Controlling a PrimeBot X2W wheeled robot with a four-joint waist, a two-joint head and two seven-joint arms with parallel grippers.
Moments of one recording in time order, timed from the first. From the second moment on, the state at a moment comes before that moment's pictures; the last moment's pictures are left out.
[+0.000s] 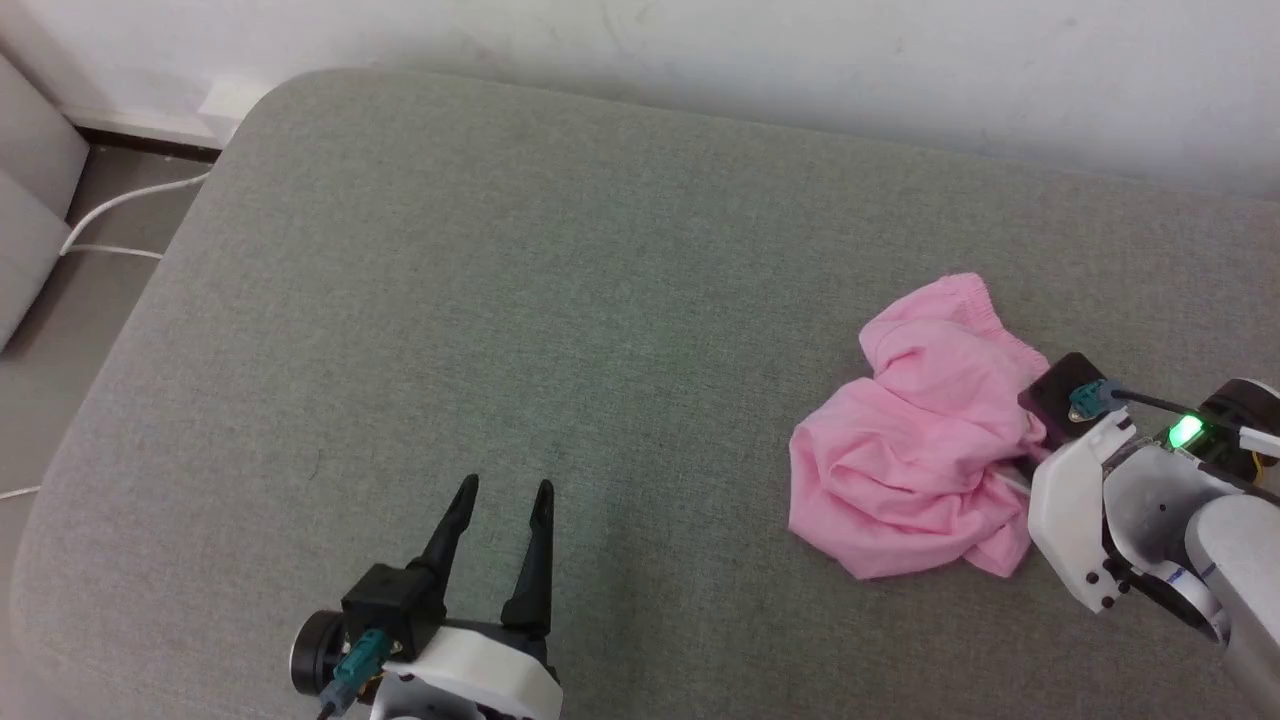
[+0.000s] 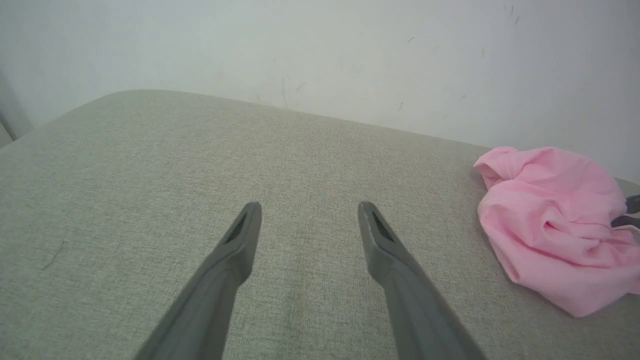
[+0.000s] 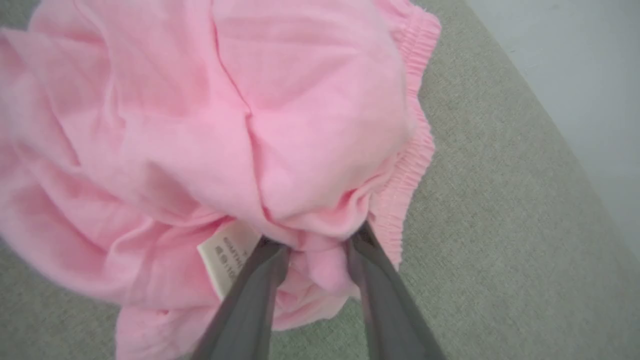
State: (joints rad) left arm -0.01 0.06 -0.22 0.15 -0.23 -0.02 -0.26; right arm -0.44 -0.62 0.59 0.22 0.39 0.13 0.49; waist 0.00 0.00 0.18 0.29
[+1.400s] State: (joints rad) left arm -0.02 0.05 -0.32 0.21 -0.26 -0.01 -0.26; right arm -0.69 -0.33 1.07 0.48 0.27 0.13 0.14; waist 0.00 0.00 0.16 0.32
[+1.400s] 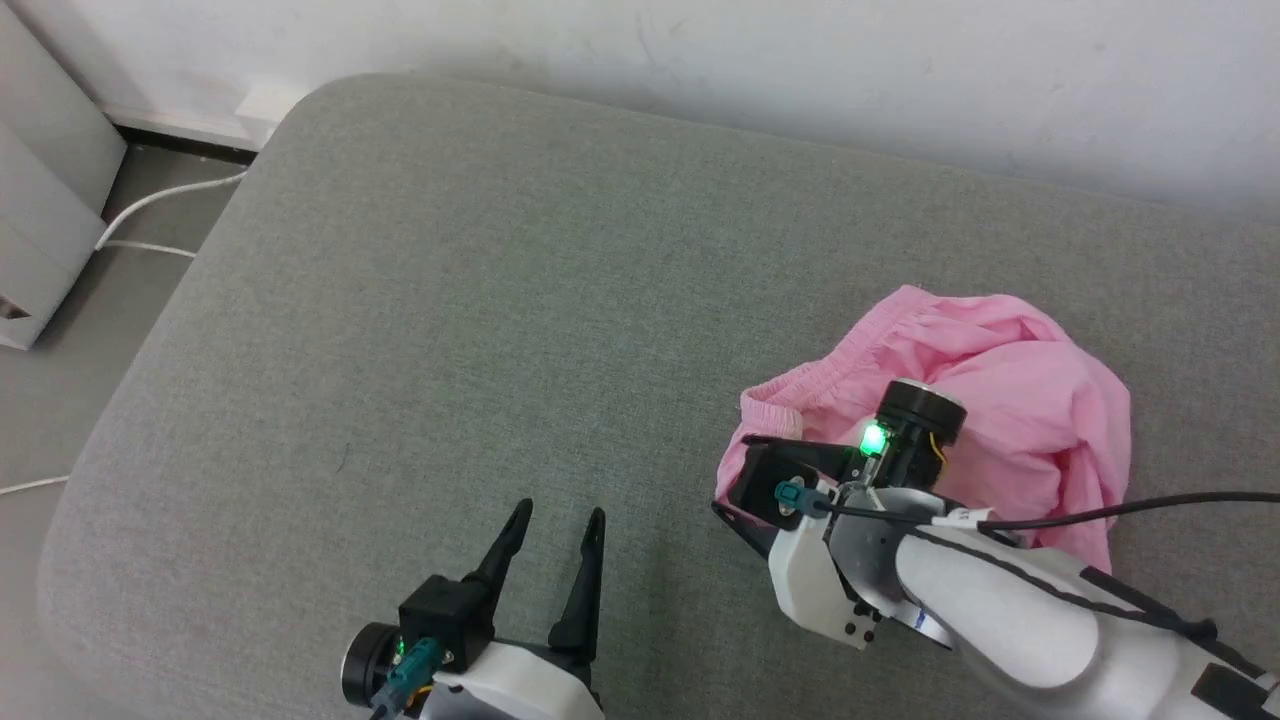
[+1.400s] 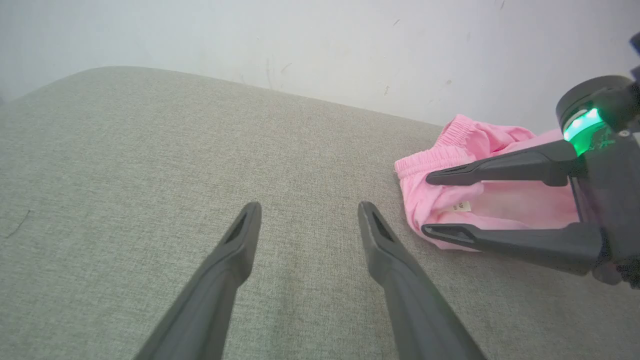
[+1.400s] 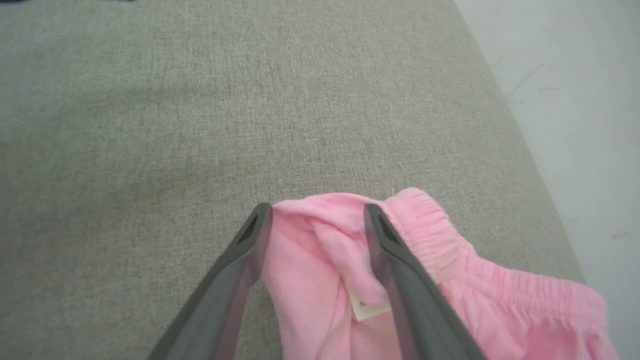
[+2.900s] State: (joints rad) left arm -0.36 0.20 -0.38 0.28 -0.22 -0.12 0.06; right arm 0.04 -0.07 -0.07 -0.06 0.12 0.13 -0.17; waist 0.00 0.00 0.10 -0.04
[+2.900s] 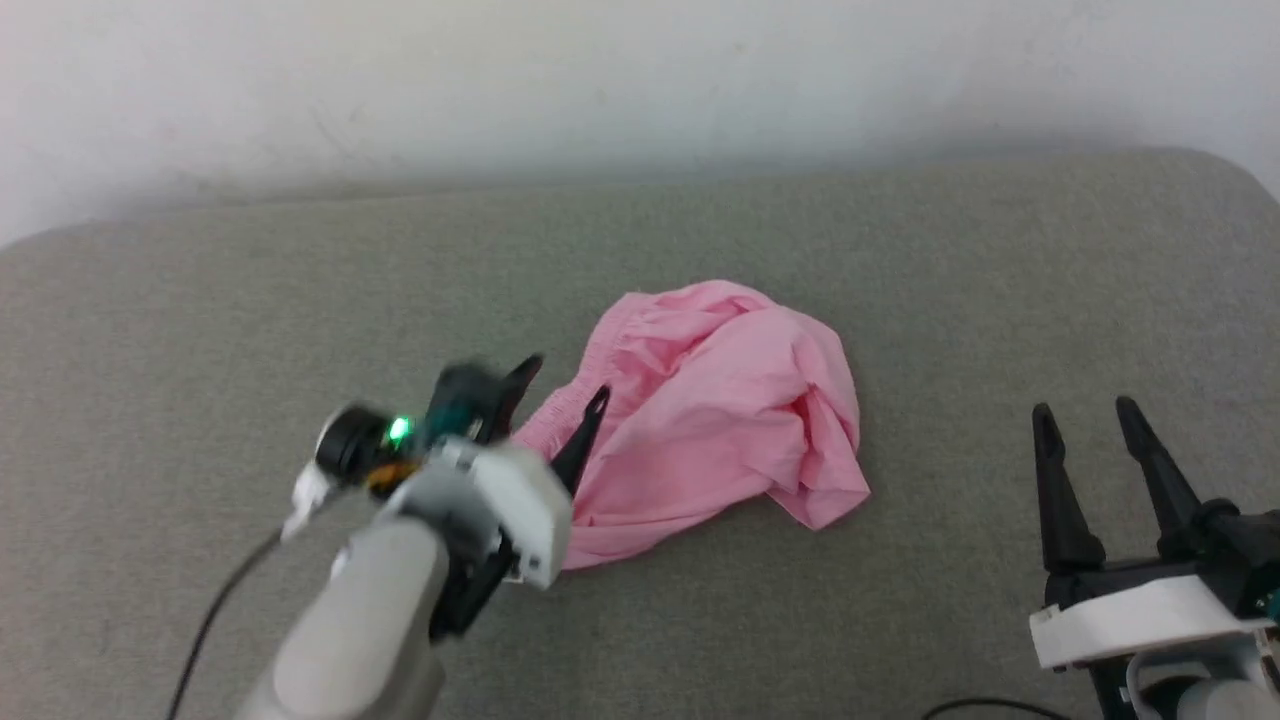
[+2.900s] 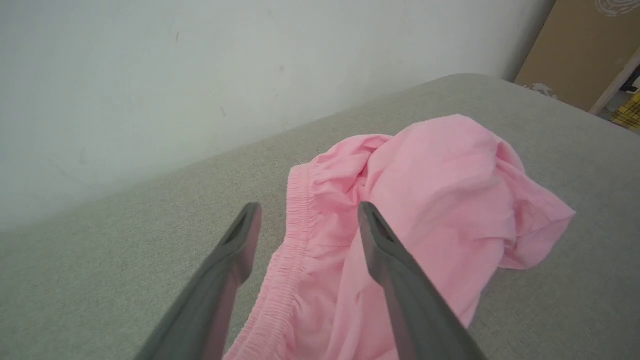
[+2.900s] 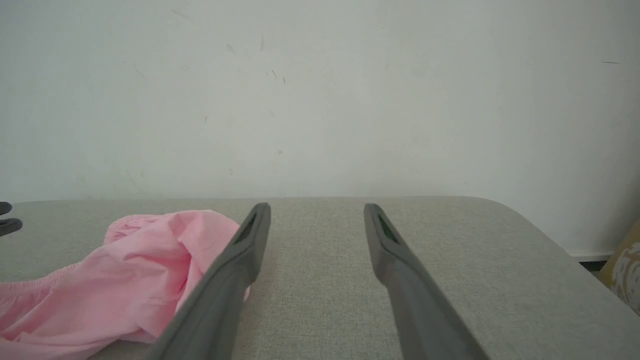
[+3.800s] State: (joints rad) left arm -0.94 0.44 -0.78 0.56 -0.82 -0.13 0.80; right arm -0.08 -0.05 -0.04 0.04 0.12 0.13 -0.24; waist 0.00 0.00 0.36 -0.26
